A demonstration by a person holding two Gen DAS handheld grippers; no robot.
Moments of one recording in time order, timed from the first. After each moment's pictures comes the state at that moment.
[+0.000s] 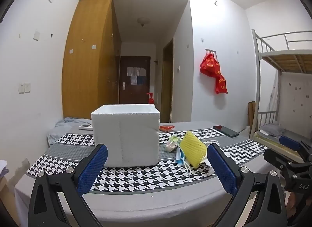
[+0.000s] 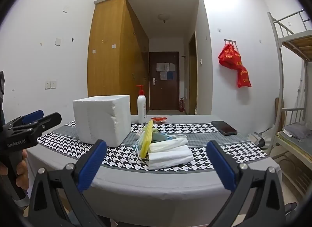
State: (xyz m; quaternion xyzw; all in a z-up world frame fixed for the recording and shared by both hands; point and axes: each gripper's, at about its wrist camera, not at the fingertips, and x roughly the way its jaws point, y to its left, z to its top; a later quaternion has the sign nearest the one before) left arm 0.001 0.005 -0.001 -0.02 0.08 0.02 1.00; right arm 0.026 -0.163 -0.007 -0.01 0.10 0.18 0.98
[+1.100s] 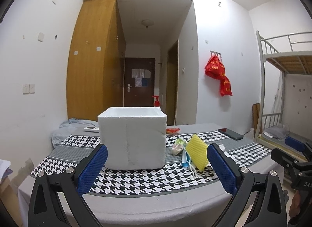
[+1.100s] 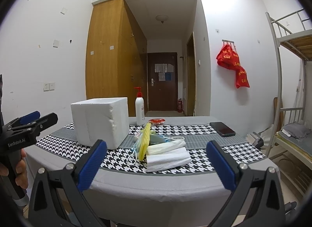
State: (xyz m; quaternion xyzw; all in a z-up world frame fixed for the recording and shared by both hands) left arm 0.002 0.008 0.003 -0.02 0.08 0.03 1.00; right arm 0.024 -0.165 -0.003 -0.01 0.09 0.17 0.98
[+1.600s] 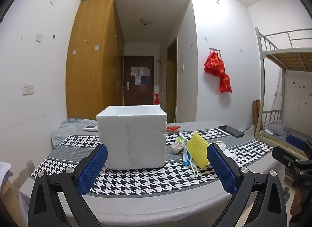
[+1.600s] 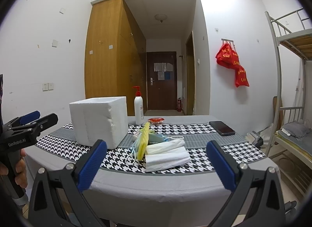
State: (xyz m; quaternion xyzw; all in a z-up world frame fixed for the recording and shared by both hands) left arm 0.008 0.007 0.003 -0.01 0.08 0.03 1.00; right arm 0.026 -0.166 -0.004 -0.01 0.10 0.17 0.98
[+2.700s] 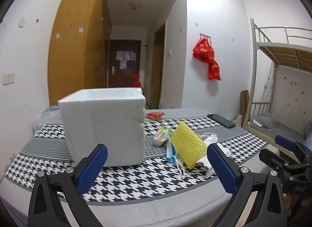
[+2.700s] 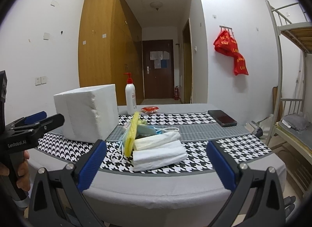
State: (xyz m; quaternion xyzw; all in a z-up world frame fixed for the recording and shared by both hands) left arm 0.078 -0.003 -0.015 -0.03 0.15 -0.03 0.99; right arm 0.081 -0.167 -0.021 0.00 0.15 0.15 0.98
